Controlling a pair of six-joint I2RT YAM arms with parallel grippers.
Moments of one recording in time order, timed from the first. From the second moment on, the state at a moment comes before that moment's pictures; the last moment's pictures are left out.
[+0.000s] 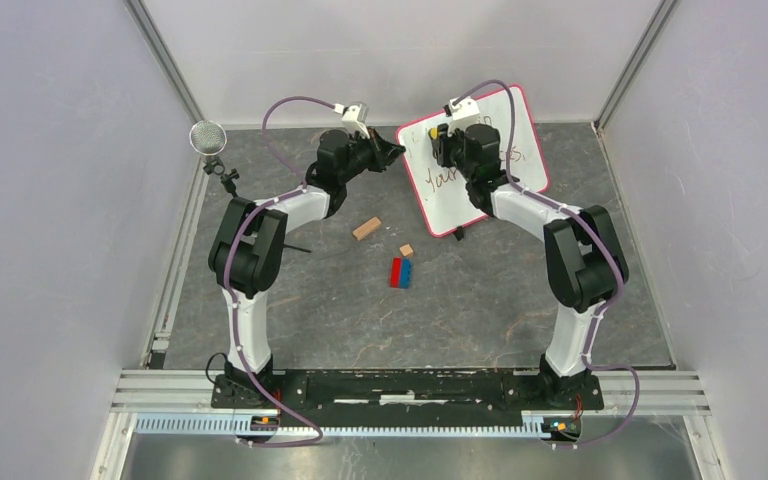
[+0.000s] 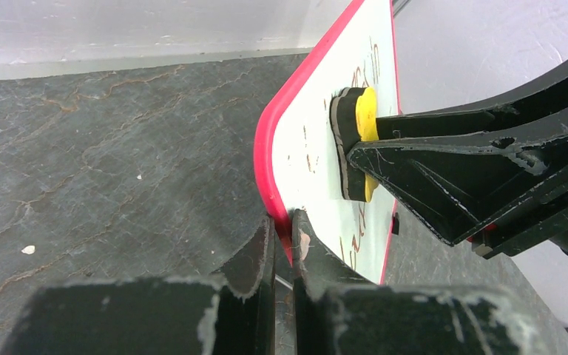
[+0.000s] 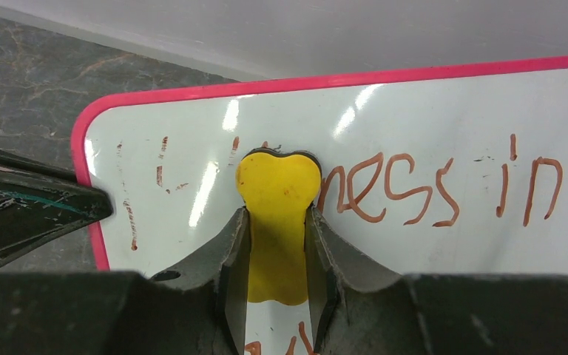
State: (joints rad) left arm -0.40 2.04 1.35 0.63 0.36 -0.51; right arm 0.38 1.90 1.30 0.42 0.04 0.00
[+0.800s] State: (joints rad) left arm -0.42 2.03 1.35 0.61 0.31 -0.42; right arm 0.40 1.96 1.47 0.29 0.06 -0.04
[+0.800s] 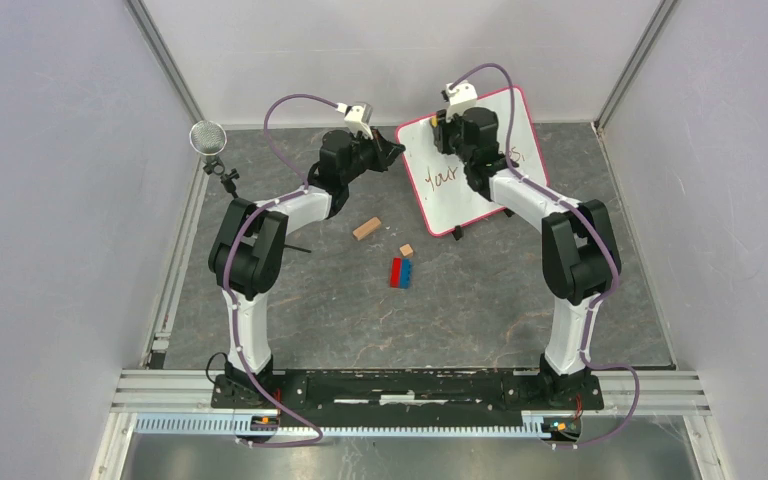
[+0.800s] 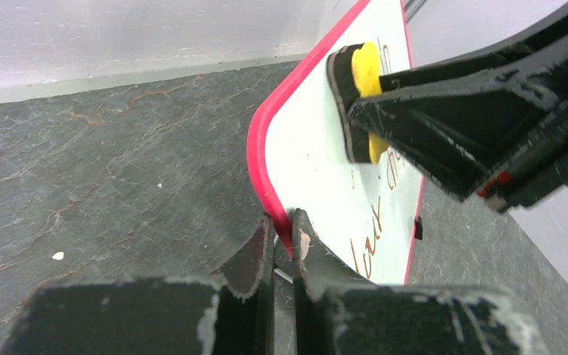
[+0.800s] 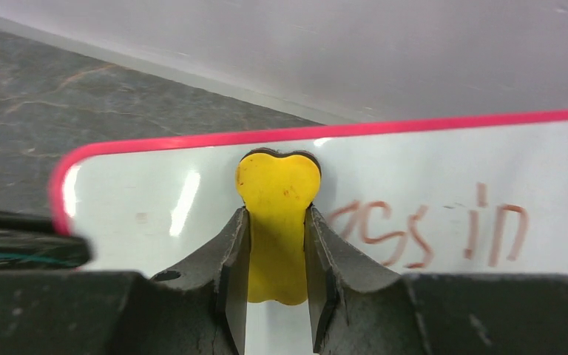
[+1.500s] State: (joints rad) left arm -0.43 2.01 1.34 0.57 0.29 -0.40; right arm 0.47 1.96 1.49 0.21 0.07 -0.22
